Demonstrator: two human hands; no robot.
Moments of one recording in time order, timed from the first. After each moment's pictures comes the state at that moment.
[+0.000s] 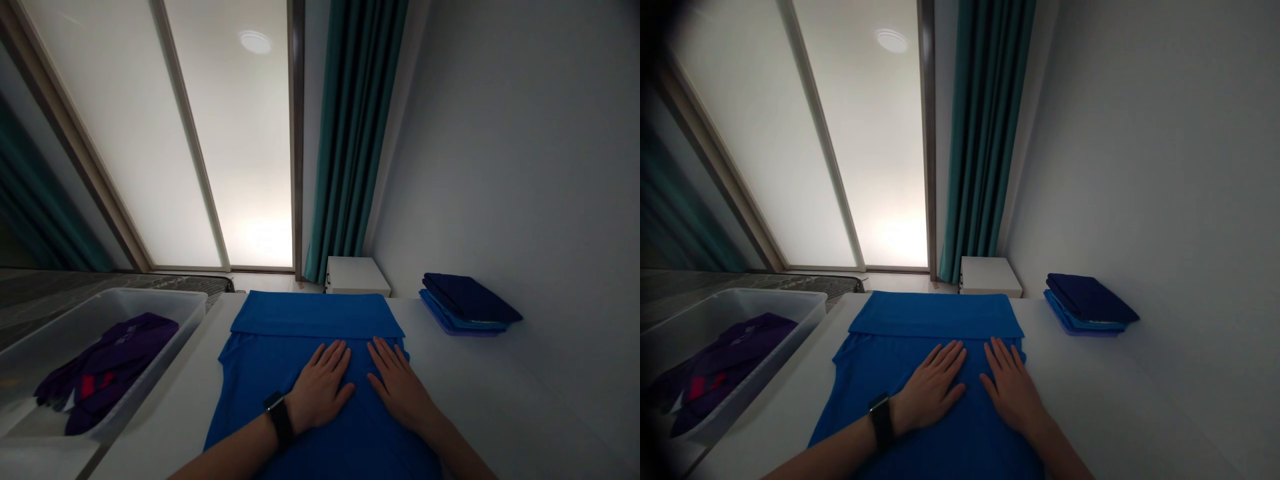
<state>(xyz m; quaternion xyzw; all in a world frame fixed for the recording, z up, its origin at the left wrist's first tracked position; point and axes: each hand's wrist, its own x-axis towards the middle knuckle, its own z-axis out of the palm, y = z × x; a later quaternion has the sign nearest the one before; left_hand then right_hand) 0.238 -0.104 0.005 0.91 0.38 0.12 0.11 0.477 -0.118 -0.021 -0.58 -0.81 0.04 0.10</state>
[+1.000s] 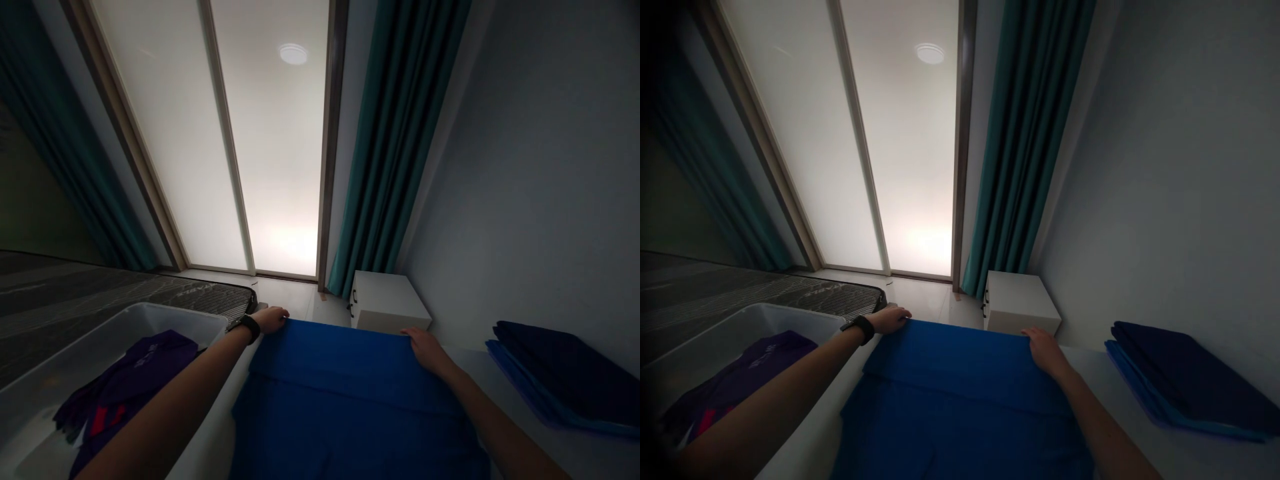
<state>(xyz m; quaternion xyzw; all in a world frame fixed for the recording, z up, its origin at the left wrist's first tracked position) 0.033 0.130 0.029 0.82 0.56 -0.04 0.12 0.509 0.117 -0.033 -0.59 -0.80 0.06 0.12</state>
